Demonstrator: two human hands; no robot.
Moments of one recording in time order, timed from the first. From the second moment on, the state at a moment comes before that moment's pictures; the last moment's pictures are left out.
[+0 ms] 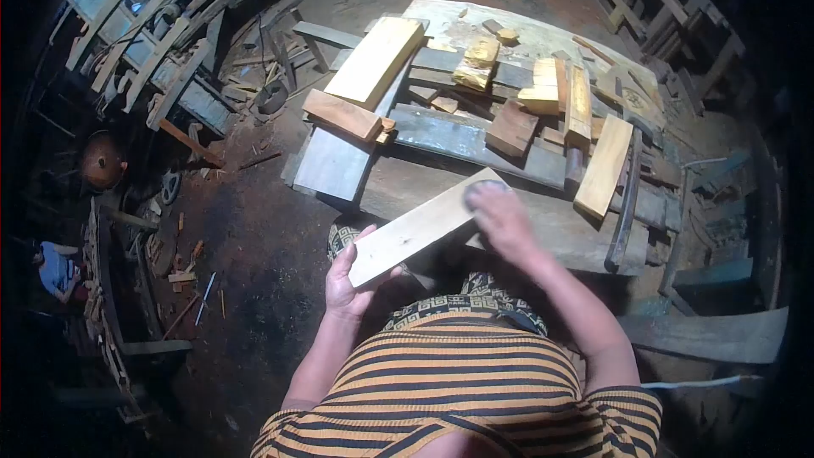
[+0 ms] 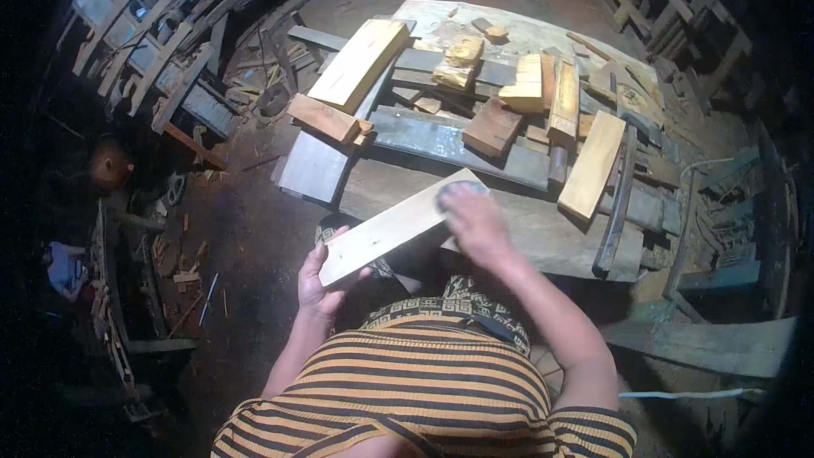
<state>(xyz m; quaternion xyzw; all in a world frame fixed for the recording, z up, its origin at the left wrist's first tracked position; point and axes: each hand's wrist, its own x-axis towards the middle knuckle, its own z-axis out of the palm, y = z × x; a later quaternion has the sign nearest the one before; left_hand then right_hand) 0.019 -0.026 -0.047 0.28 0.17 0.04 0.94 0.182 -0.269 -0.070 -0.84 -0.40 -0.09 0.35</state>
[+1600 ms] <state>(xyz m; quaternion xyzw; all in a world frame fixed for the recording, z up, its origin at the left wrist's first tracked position) 0.013 0.000 -0.039 0.89 0.03 0.24 0.39 0.194 -0.164 -0.065 -0.73 -0.56 -0.11 0.39</state>
